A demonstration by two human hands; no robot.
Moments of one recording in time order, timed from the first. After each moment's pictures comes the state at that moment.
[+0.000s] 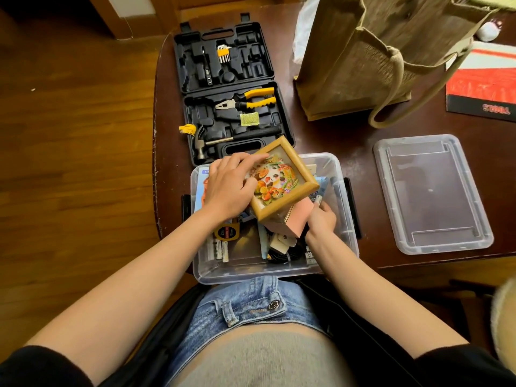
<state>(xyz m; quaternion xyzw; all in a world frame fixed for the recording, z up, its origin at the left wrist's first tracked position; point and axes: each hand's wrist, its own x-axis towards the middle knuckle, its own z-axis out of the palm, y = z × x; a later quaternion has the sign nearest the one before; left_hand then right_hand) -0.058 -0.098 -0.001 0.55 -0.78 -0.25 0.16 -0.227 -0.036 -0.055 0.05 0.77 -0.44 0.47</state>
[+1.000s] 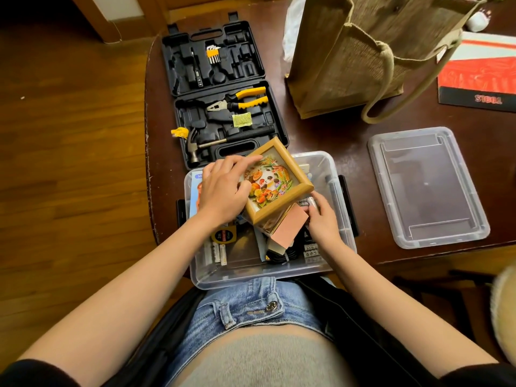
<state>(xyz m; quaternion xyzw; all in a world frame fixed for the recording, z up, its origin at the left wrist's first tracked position) -0.057 -0.096 -0.002 0.55 -0.78 -0.24 0.16 -0.250 -0.011 -0.057 -0.26 0.75 -0.35 0.49</state>
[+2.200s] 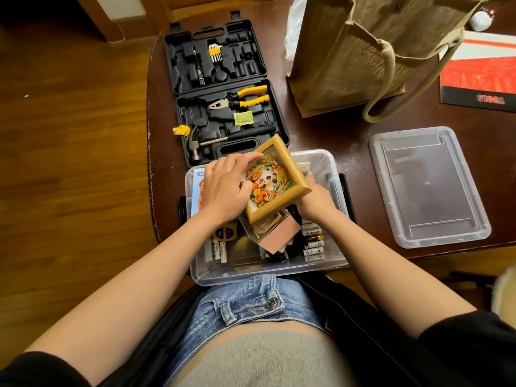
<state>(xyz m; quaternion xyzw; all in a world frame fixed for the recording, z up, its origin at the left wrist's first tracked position) -0.060 -0.092 -0.003 0.55 -0.79 -0.22 0.17 -0.247 -0.059 -0.025 -0.52 0.77 0.02 0.36</state>
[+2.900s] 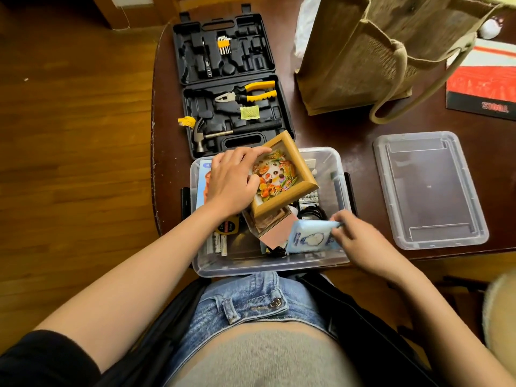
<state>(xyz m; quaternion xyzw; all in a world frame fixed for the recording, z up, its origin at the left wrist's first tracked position) -0.061 -0.093 -0.007 0.55 -0.79 -0.22 0.17 -0.292 0.029 0.038 -0.56 0.71 -0.01 0.42</state>
